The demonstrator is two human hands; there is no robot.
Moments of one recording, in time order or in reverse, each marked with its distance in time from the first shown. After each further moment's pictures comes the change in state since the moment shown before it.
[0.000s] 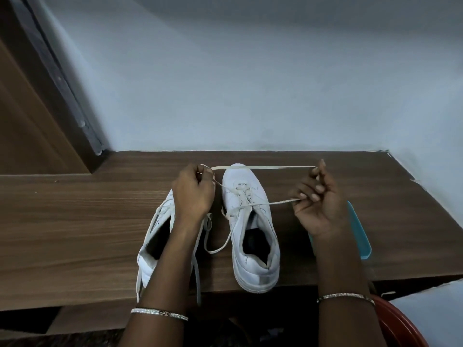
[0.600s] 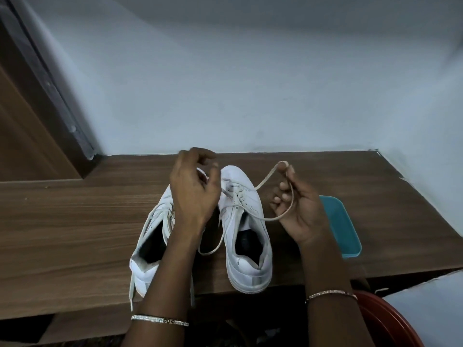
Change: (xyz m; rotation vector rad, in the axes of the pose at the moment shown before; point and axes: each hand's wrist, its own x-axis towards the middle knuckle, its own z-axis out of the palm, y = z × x) left_hand -0.011 0.024 0.003 0.032 0.105 0.457; right_hand -0.009 0.017 0.009 -0.159 -0.085 0.046
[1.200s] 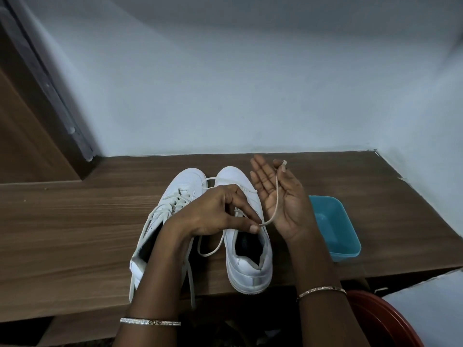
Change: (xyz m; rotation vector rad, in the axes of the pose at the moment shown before) left_hand -0.001 0.003 -0.009 -0.226 -1.118 -0.104; right_hand 0.008 0.015 0.013 0.072 -0.130 -0.059
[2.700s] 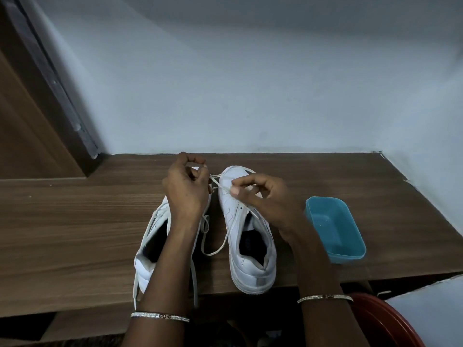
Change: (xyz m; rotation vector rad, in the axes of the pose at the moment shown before) left_hand 0.008 -0.025 -0.010 -0.009 1.173 -0.094; right_hand -0.005 0.009 0.014 -1.121 -0.036 -0.057
